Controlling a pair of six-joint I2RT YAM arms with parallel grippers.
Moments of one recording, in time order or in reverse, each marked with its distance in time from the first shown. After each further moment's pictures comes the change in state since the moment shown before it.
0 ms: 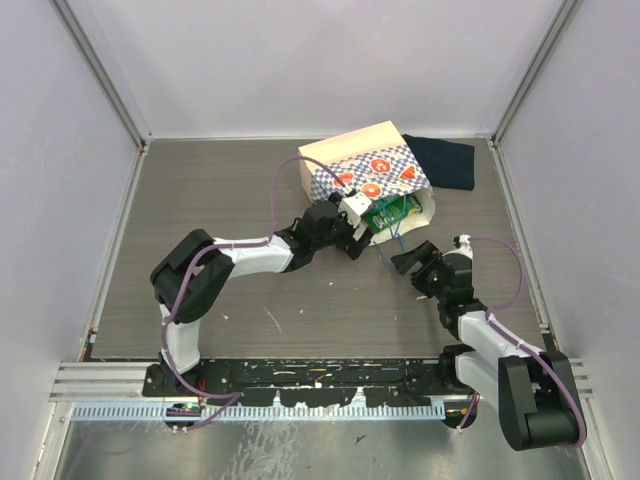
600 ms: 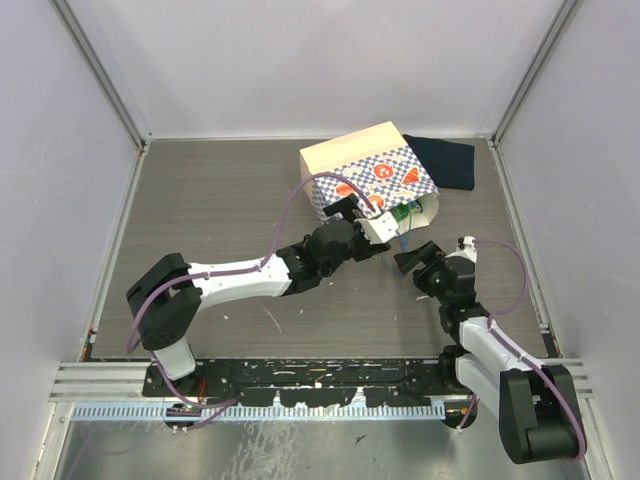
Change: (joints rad) left arm -0.195 -0.229 -0.010 -0.070 -0.436 0.415; right arm -0.007 -0.065 -0.025 0.016 0.028 0.007
